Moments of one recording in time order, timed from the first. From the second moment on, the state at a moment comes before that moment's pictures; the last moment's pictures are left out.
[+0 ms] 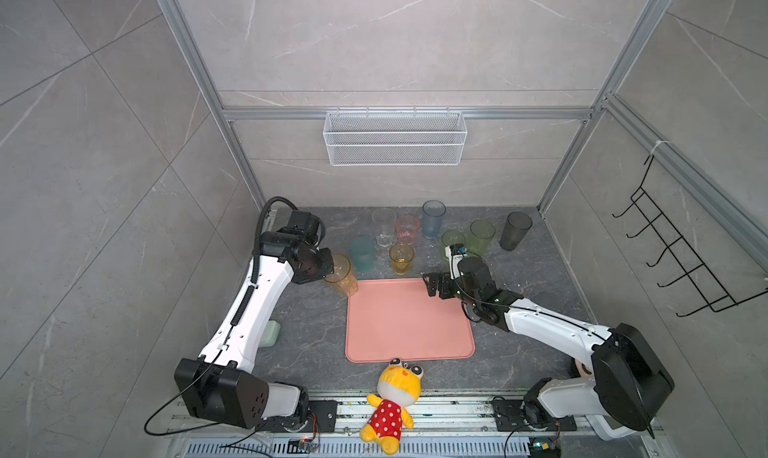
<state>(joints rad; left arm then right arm) -0.25 1.39 1.44 -1.22 0.03 -0.39 0.60 1.39 0.76 0.07 0.06 0.38</state>
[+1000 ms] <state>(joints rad) -0.43 1.72 1.64 -1.26 -0.11 -0.42 0.60 1.37 0.74 0.09 0.07 0.37</state>
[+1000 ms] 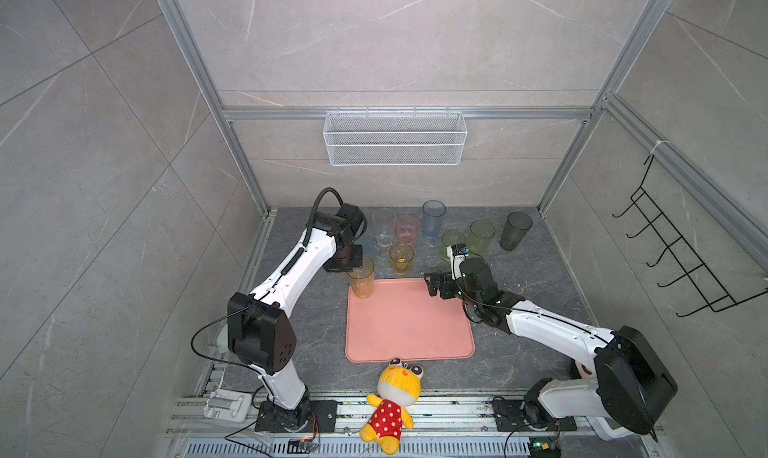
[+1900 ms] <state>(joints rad) -0.47 1.79 1.63 -1.23 -0.15 -0.49 0.60 1.37 0.74 0.06 0.08 0.37</state>
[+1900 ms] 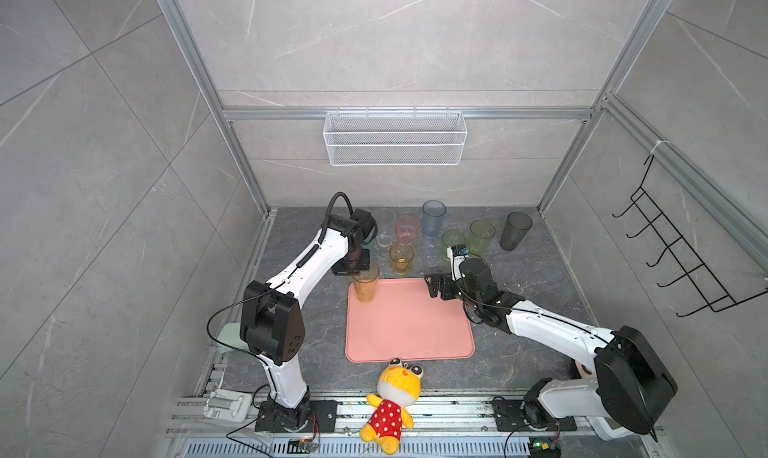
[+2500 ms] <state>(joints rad) -0.47 1.81 1.62 -1.21 -0.15 -0.51 0.60 1.37 0.74 0.06 0.09 0.37</state>
